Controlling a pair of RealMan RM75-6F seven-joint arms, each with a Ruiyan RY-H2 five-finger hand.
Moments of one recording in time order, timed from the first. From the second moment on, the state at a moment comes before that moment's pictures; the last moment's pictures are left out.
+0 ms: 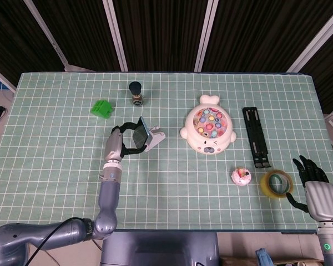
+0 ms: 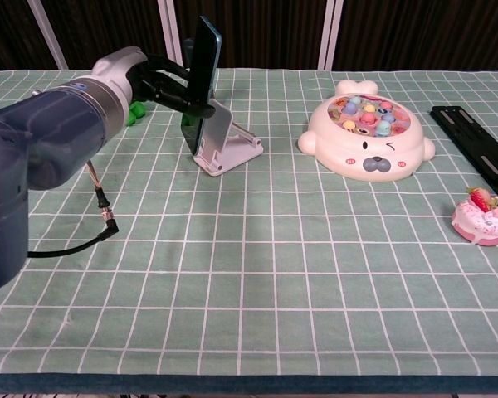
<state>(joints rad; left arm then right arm) -0.80 -1.92 -0.60 -1.54 0.61 1.28 0.26 0.09 -1.13 0.07 -1.60 -1.45 1.43 -0.04</state>
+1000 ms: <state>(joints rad) -0.81 -1.98 -0.64 -1.40 0.59 1.21 0.12 0.09 -1.13 0.07 -1.61 -1.45 1.43 -0.04</state>
